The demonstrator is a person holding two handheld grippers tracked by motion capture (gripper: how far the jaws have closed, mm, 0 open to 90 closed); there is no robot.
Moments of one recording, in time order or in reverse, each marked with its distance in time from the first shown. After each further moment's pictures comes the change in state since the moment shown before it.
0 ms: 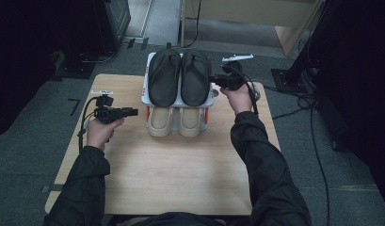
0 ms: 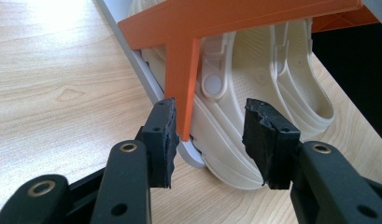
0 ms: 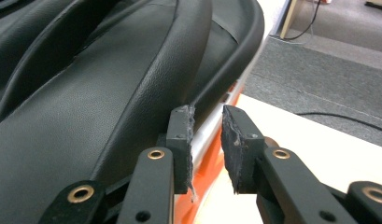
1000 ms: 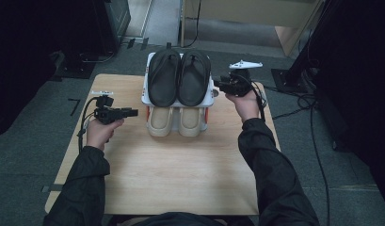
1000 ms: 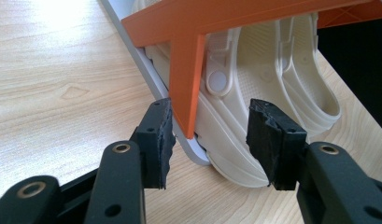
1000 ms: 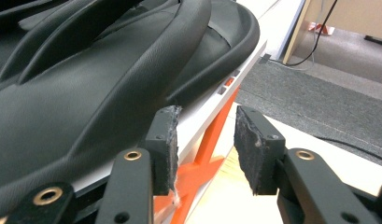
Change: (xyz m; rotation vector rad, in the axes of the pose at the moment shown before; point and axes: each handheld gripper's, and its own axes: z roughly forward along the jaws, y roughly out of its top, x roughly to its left) left arm 0.001 -0.001 0.001 0.008 0.014 0.009; right arm -0.007 -0.022 -0.021 -0.098 0.033 -0.065
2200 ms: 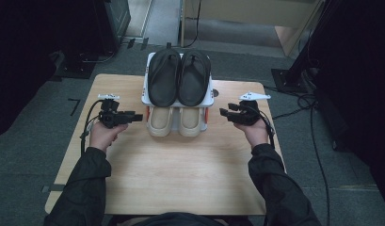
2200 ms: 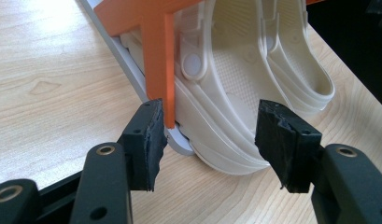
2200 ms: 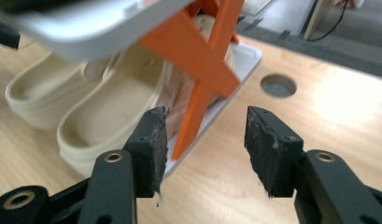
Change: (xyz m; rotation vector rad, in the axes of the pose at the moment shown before) left arm -0.018 -0.008 0.006 0.036 -0.006 0.071; right arm -0.007 -0.095 -0.022 0.045 0.072 0.014
